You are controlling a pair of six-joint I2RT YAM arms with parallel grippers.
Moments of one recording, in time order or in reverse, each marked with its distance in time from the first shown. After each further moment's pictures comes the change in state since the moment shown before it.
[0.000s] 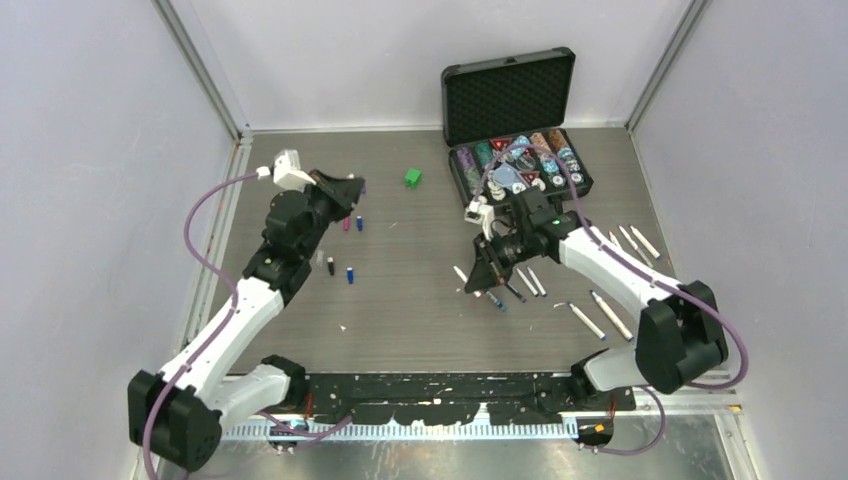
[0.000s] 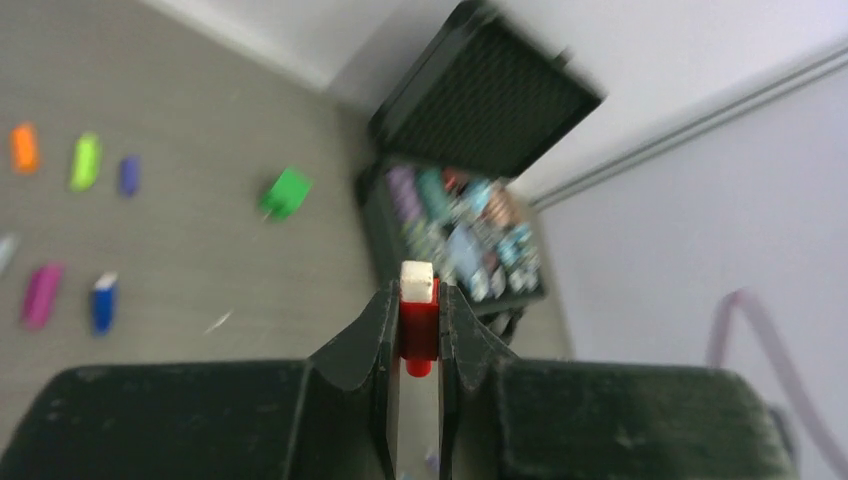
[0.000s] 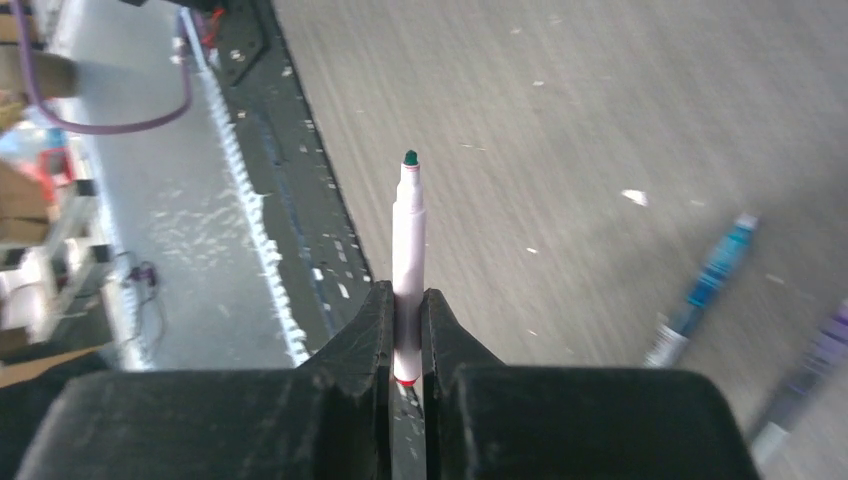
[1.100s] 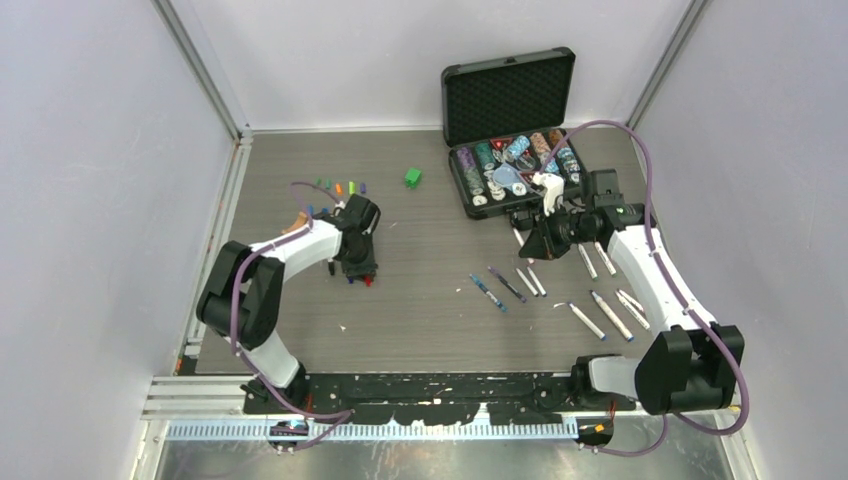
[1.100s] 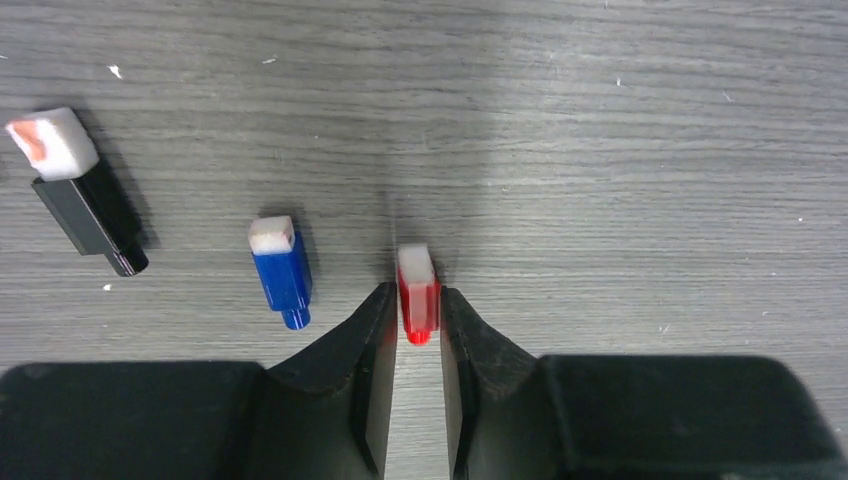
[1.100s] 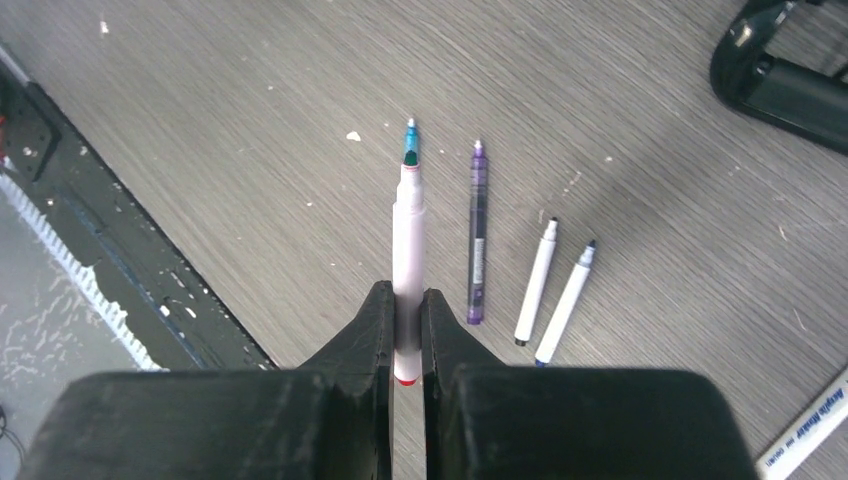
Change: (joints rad) left arm -0.044 0.605 0.193 -0.853 0.094 0.264; right arm -0.394 -0.163 0.087 -0.212 0.212 -0.217
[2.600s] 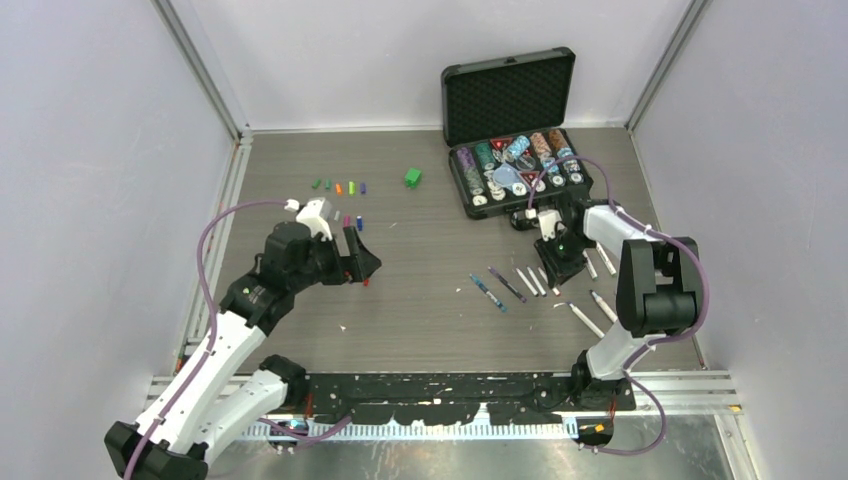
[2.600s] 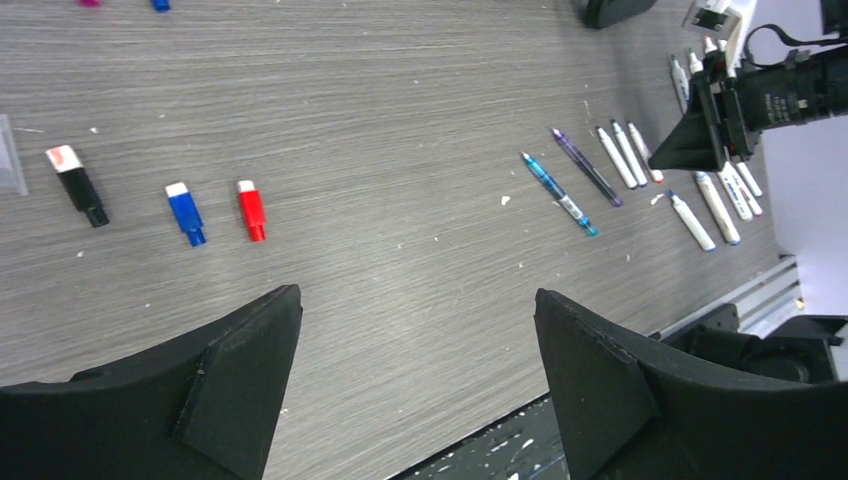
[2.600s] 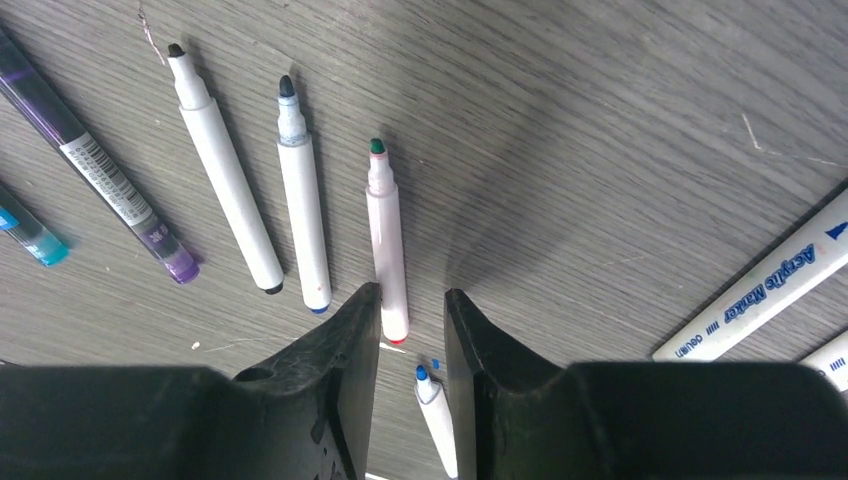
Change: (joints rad) left arm -0.002 -0.875 -0.218 0.057 0.169 0.028; right arm -0.039 0.411 -0.050 0.007 0.529 -0.078
